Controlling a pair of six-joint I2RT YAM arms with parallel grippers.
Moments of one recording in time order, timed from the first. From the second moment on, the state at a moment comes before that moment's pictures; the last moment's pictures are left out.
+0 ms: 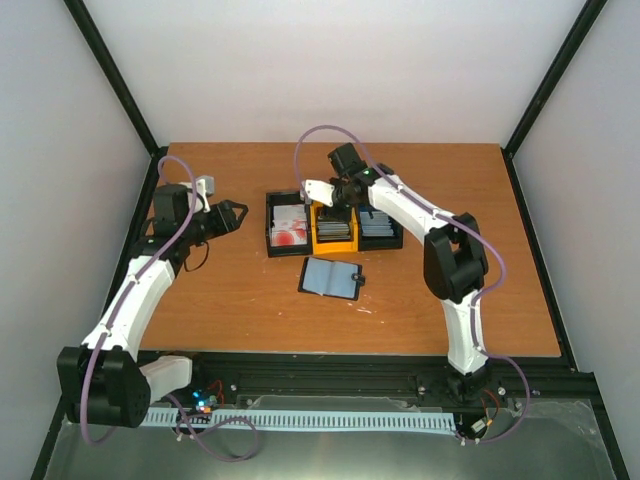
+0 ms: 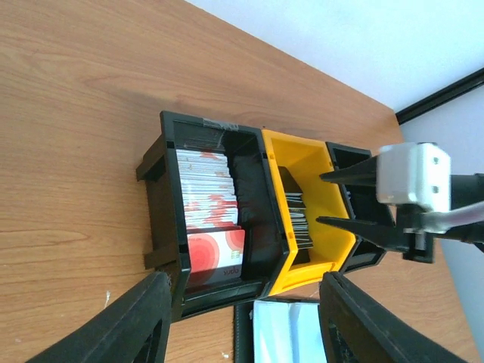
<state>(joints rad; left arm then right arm) -0.05 1.14 0.88 -0.32 0.47 -0.47 0.56 2.09 1.82 -0.73 -0.24 -0.94</state>
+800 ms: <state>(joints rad) -0.01 1.22 0.88 -0.37 0.45 -0.42 0.52 2.37 2.18 -0.96 -0.22 -1.08</state>
